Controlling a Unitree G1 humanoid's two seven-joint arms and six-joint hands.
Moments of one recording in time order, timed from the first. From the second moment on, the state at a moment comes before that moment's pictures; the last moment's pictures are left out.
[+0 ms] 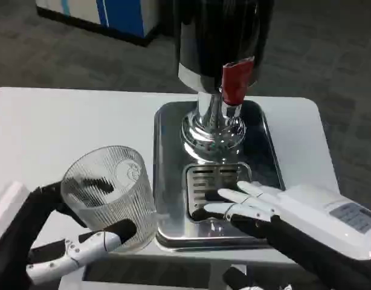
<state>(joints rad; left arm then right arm) 0.26 0.43 0.27 -0.69 0.28 0.10 -0.30 0.07 -0.71 -0.05 -0.99 -0.34 0.16 0.64</state>
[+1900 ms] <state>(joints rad) -0.02 0.45 0.12 -0.46 0.40 0.12 -0.30 0.10 -0.54 -0.12 -0.86 -0.32 0.28 0.53</state>
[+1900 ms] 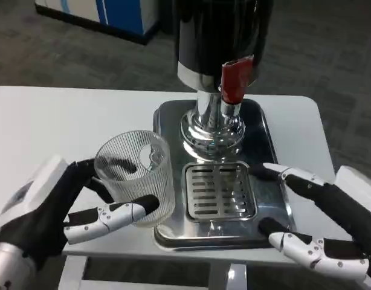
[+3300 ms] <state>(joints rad) -0.42 0.47 -0.15 -0.02 0.64 0.04 -0.22 0.14 -0.47 -0.12 -0.82 -0.28 0.27 0.45</state>
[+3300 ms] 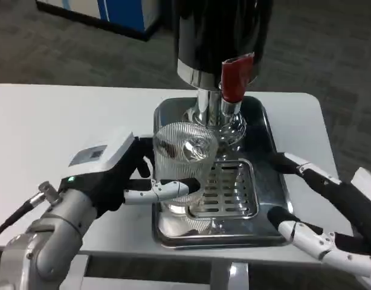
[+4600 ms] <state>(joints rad) -0.54 0.50 -0.25 -0.06 0.66 0.16 -0.41 0.16 -0.47 -0.18 -0.80 -0.21 0.25 0.43</state>
